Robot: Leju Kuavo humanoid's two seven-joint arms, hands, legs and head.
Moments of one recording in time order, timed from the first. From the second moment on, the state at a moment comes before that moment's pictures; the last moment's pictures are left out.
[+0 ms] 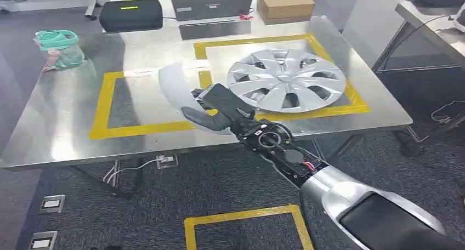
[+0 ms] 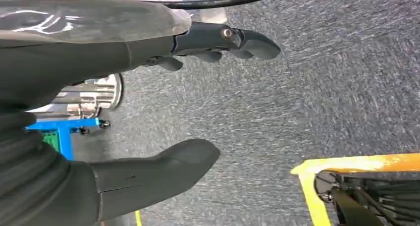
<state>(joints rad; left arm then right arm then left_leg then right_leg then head) -0.13 0.13 -0.93 -0.20 0.87 0.16 0.09 -0.86 0.30 0.88 -0.81 -0.24 -0.10 -0.33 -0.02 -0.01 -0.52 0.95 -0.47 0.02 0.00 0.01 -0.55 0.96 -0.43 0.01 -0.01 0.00</state>
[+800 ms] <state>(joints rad) -0.13 0.13 -0.96 -0.20 0.88 0.16 0.09 -0.81 0.25 0.84 -0.80 -0.26 -0.16 -0.32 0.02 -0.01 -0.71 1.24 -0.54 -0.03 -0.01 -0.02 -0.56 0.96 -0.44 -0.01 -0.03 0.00</state>
